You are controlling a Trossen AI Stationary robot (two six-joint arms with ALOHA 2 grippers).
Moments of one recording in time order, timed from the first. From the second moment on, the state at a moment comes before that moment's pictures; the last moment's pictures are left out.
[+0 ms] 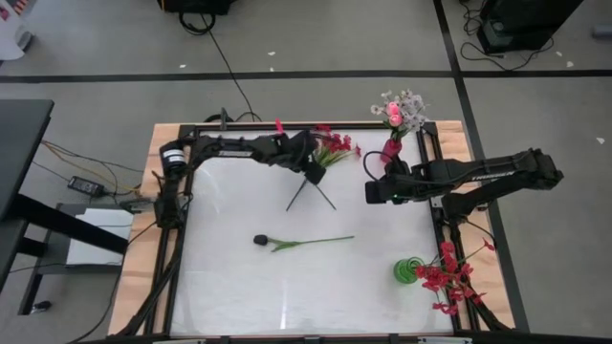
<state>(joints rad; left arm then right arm) 0.36 1.97 1.39 -0.36 -0.02 -0.50 0.06 1.13 0.94 -1.01 0.24 1.52</state>
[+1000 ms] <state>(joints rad) 0.37 2.10 1.47 -0.44 -0.05 -0.51 0.12 1.13 0.94 -1.01 0.24 1.48</state>
